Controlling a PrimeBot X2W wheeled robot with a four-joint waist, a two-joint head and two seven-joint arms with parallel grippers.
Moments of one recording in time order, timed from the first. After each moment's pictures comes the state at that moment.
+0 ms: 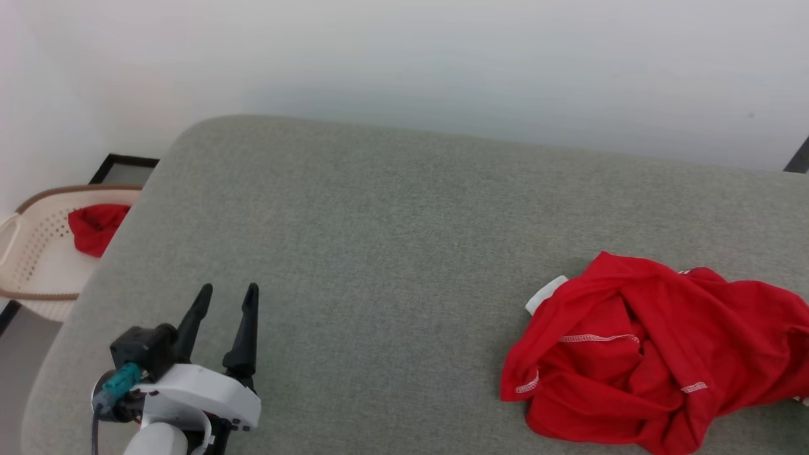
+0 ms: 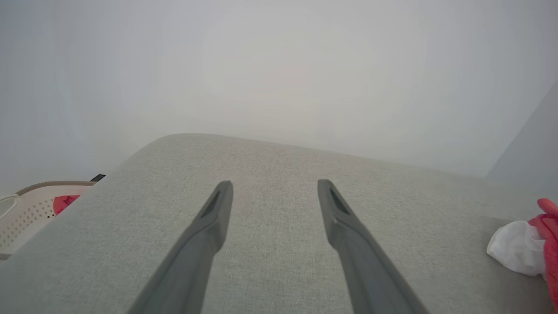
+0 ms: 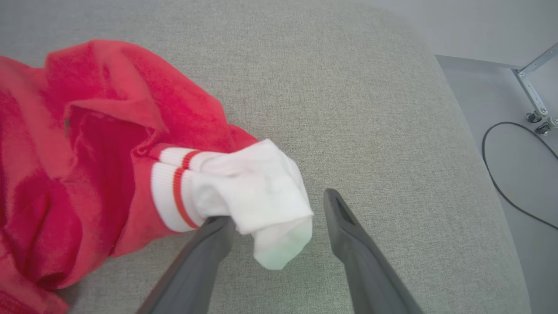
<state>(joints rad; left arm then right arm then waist) -0.22 0.25 -0.11 0.38 -0.43 -0.13 -0.26 -0.05 -0.29 -0.43 0.15 0.15 0.13 0.55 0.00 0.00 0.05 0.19</state>
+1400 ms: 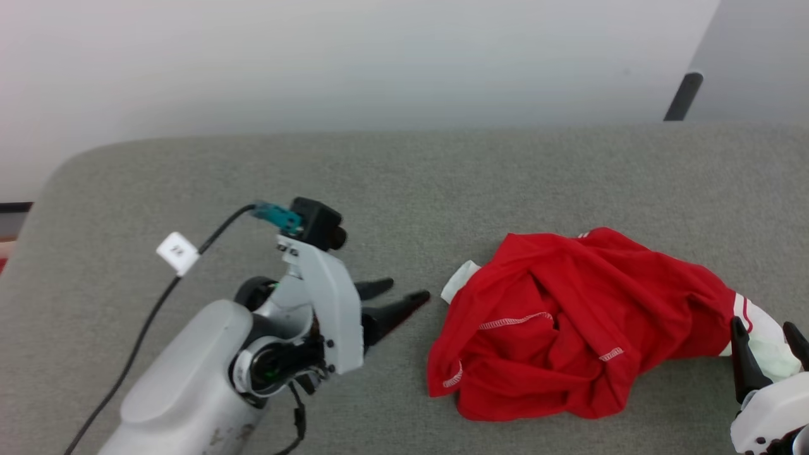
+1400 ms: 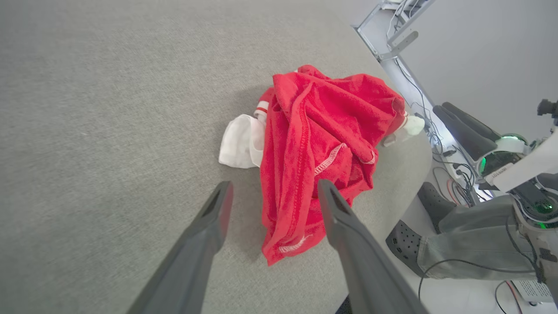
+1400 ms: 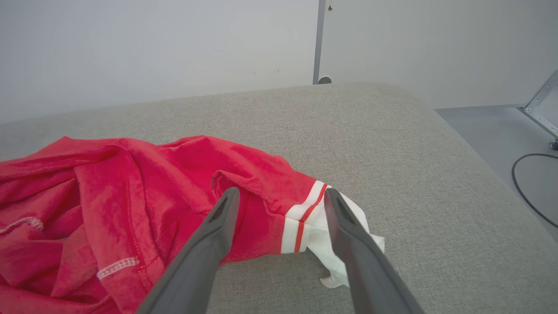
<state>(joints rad) -0.60 0.39 -0.62 0.22 -1.07 -0.12 0.59 -0.01 -0.08 -0.26 -0.07 0.16 0.13 0.28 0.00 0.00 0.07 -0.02</state>
